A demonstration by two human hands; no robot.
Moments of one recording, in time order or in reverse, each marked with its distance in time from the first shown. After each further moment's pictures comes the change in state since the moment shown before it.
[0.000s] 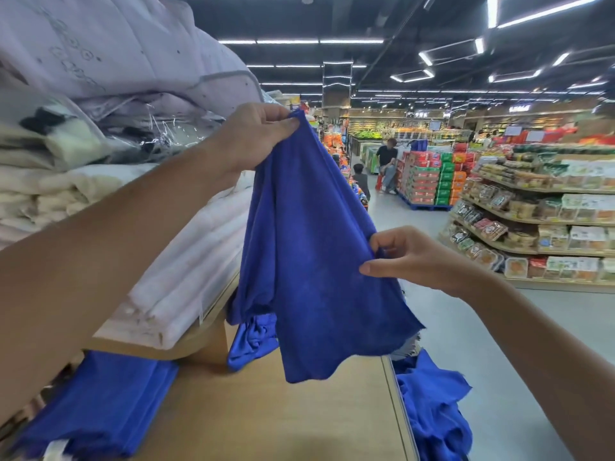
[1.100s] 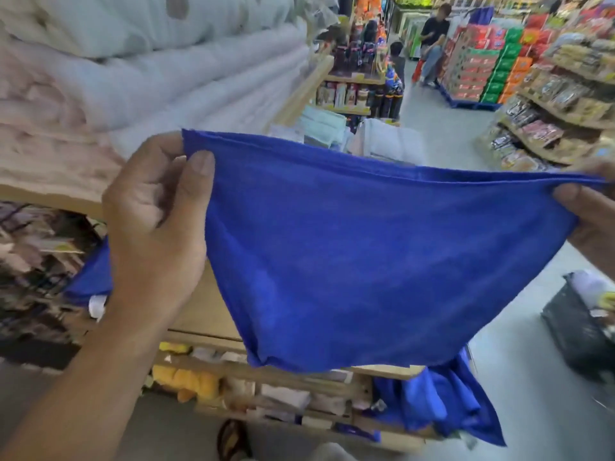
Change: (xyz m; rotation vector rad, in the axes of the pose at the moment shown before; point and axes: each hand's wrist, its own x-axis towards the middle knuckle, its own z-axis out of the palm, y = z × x) left_hand -0.237 -0.107 0.013 -0.086 0.444 0.172; right_hand -0.109 0.104 -0.023 0.469 0.454 0.004
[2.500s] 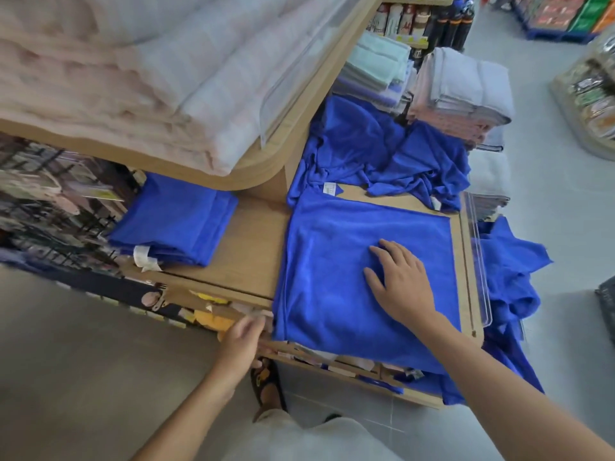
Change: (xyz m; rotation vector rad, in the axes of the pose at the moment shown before) left_hand -0.236 -0.169 -0.062 0.244 -0.146 -1.393; right_hand -0.069 0.264 0.213 -1.167 -0.331 0.110
